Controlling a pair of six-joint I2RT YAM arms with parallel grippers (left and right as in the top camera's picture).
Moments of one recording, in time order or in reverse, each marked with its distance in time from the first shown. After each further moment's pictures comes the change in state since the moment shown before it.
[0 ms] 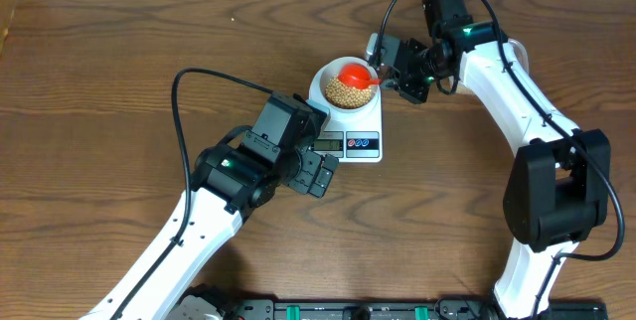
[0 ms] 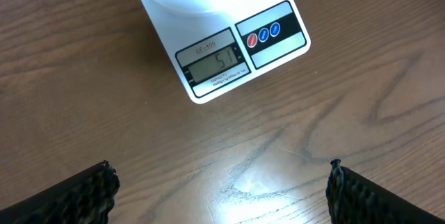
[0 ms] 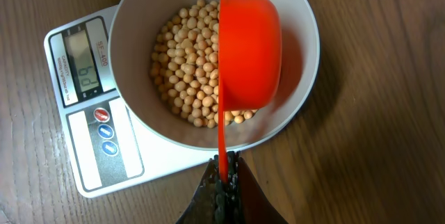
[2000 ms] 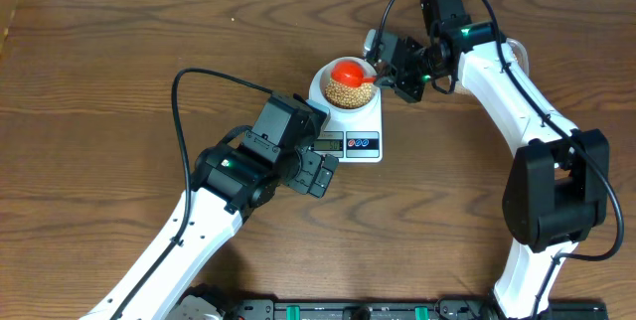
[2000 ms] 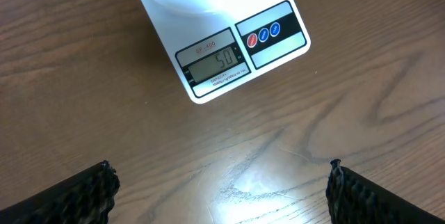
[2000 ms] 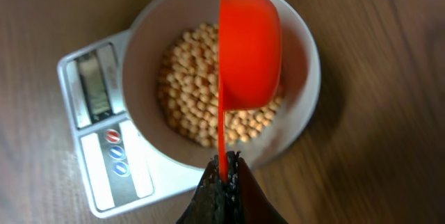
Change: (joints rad) left arm 0.000 0.000 0.000 0.000 0.000 0.000; right arm 0.004 0.000 0.000 0.027 -0.030 0.065
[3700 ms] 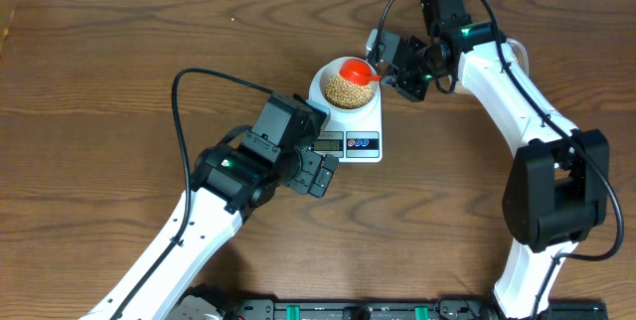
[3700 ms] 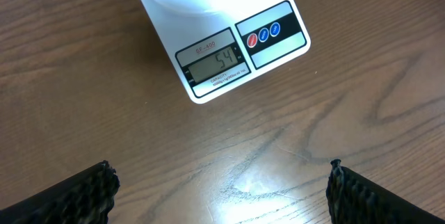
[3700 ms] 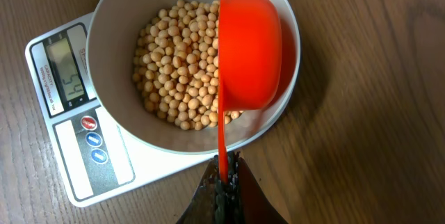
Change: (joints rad) left arm 0.000 0.000 0.000 0.000 0.000 0.000; right arm 0.000 0.000 0.000 0.002 0.067 0.000
